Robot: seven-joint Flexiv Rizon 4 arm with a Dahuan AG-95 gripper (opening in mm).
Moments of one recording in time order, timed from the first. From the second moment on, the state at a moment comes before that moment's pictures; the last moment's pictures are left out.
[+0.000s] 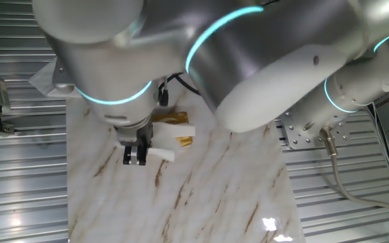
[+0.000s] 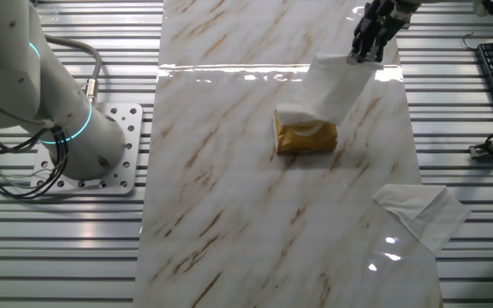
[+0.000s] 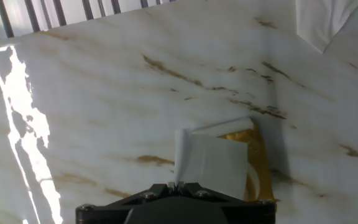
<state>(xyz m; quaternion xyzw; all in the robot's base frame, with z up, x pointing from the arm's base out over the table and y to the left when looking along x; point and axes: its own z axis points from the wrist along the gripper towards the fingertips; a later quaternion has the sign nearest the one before) 0.571 0.125 0.161 -0.11 -0.99 -0.01 0.08</state>
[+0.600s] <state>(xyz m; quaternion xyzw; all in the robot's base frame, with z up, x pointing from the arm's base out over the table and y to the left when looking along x) 0.572 0.123 0.138 -0.11 -0.99 0.00 0.06</state>
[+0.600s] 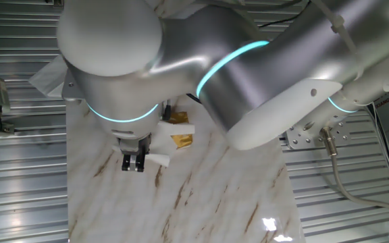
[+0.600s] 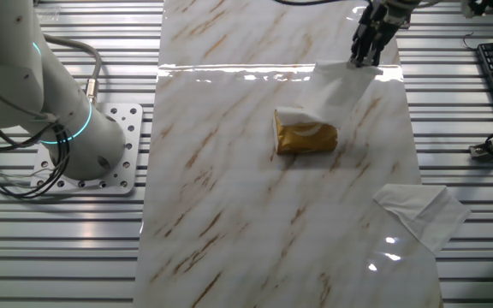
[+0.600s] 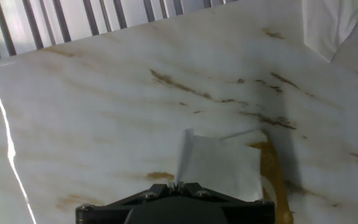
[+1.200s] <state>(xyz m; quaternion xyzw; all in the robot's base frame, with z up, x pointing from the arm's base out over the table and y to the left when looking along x) 0.572 0.125 0.137 -0.11 -0.99 -0.01 0.07</state>
